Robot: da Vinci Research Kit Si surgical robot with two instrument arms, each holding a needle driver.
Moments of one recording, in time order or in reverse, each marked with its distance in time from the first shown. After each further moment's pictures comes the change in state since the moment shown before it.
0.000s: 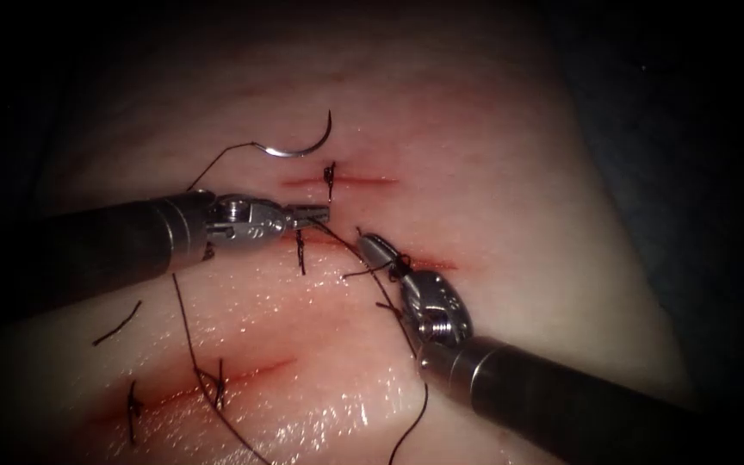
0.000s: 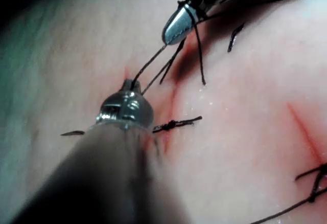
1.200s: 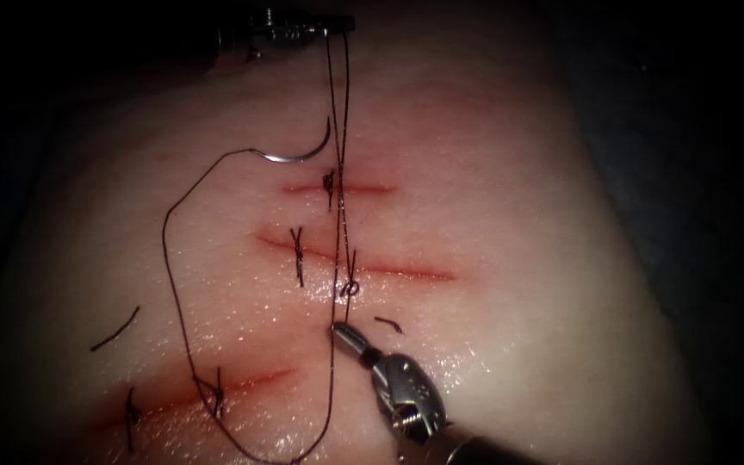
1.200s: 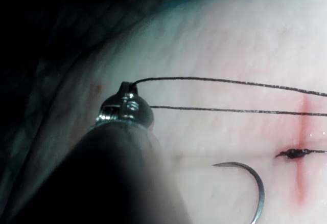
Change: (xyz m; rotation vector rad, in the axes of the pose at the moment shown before) right arm -0.010 -0.003 -0.007 0.029 -0.066 -0.178; left arm -0.005 -0.021 0.009 0.221 -0.021 -0.040
